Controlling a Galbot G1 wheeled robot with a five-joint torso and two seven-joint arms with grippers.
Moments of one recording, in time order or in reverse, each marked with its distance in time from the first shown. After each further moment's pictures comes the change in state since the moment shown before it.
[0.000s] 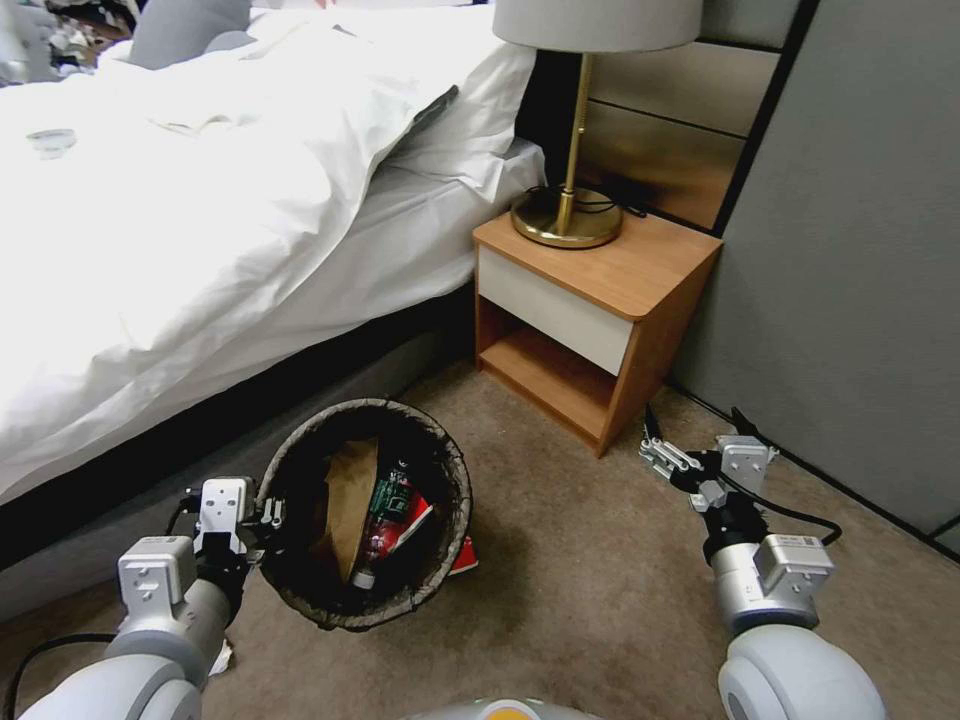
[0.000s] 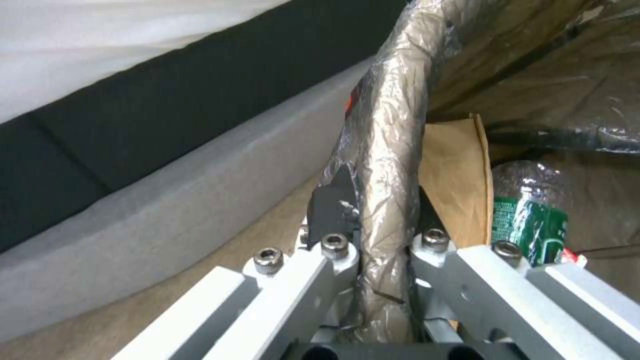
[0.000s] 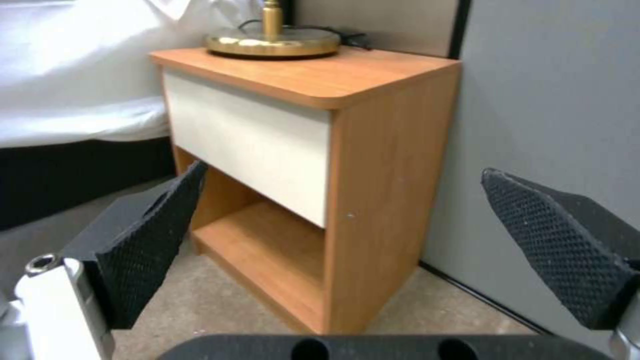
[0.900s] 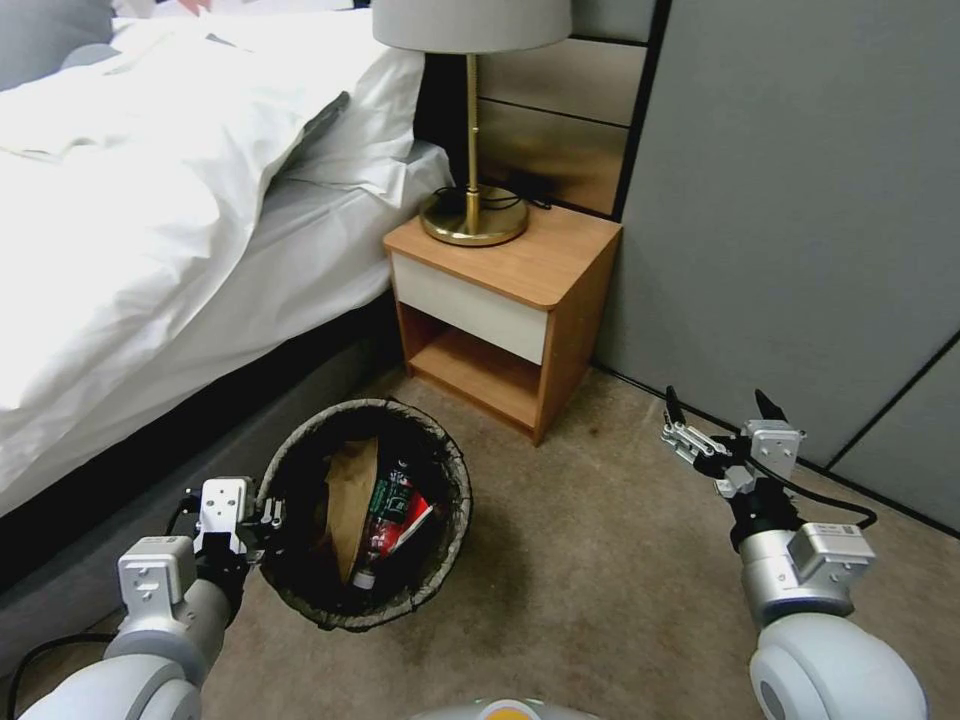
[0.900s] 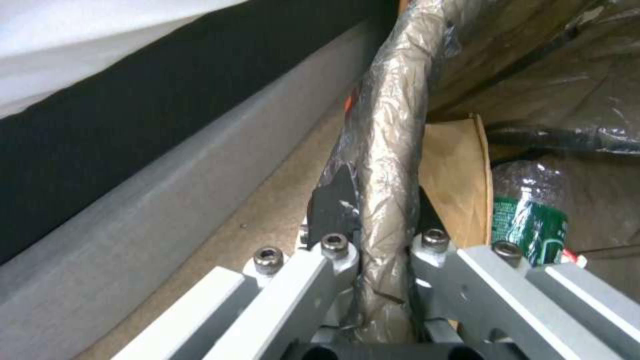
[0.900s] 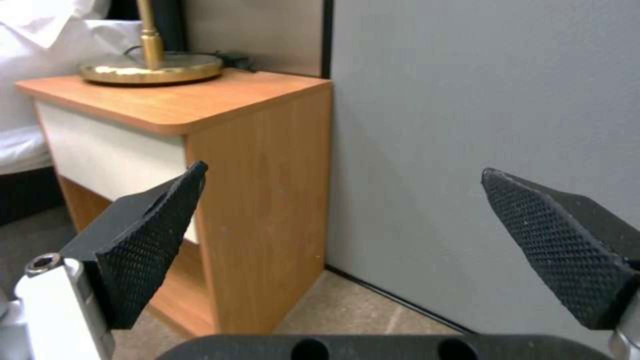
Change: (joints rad) left arm 0.000 0.000 0.000 0.000 0.000 0.000 0.000; right arm 0.012 -0.039 0.067 0.027 0.059 -0.001 -0.011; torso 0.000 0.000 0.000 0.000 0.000
